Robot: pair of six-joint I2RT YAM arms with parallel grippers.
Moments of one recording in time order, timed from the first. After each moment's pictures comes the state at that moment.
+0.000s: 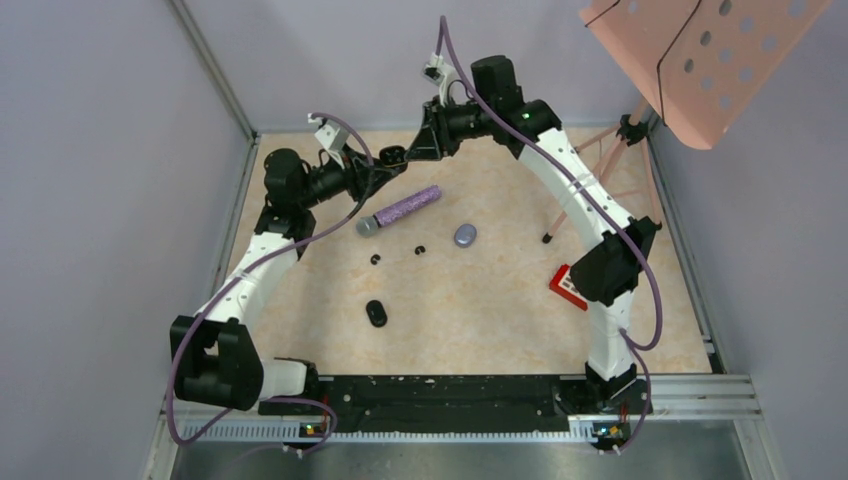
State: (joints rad) left arm -0.15 1.31 0.98 0.37 0.85 -0.21; right arm 0.56 2.03 2.25 -0.70 -0.80 0.13
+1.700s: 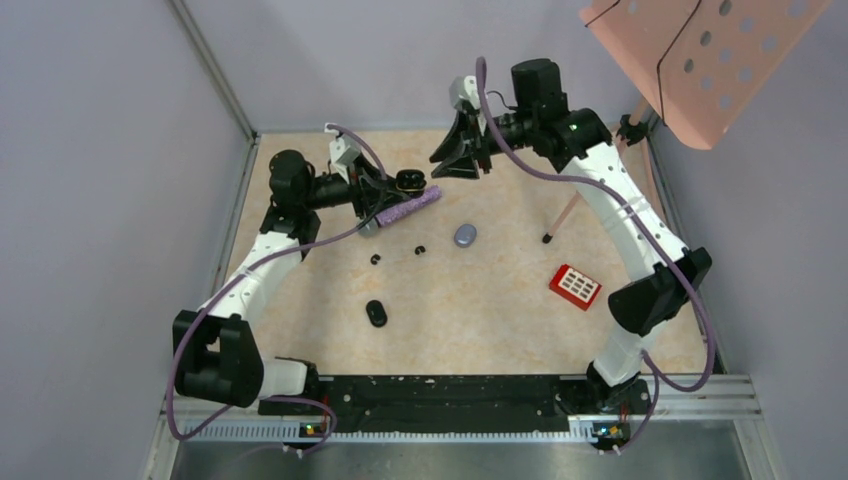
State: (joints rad) left arm -0.18 1.32 0.97 0.44 1.17 -0.21; right arm 0.51 1.76 2.03 -0.76 -1.10 -0.50
